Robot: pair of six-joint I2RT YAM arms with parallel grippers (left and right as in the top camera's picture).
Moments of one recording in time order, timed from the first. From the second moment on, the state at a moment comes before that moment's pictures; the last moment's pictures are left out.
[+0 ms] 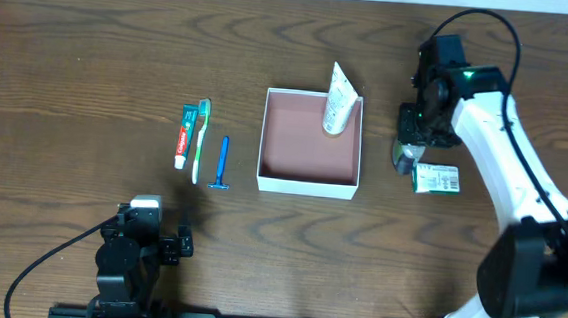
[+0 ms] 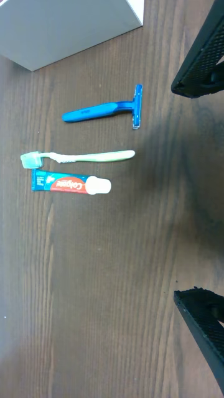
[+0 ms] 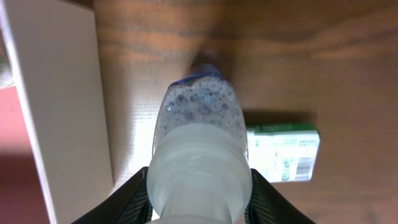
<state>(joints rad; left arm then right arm) 0.03 0.01 0.17 -0.68 -0.01 0.01 0.18 1.79 1.51 -1.12 0.04 0.23</state>
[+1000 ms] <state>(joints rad) 0.03 0.01 0.17 -0.68 -0.01 0.01 0.62 1.75 1.66 -0.92 -0.08 0.34</state>
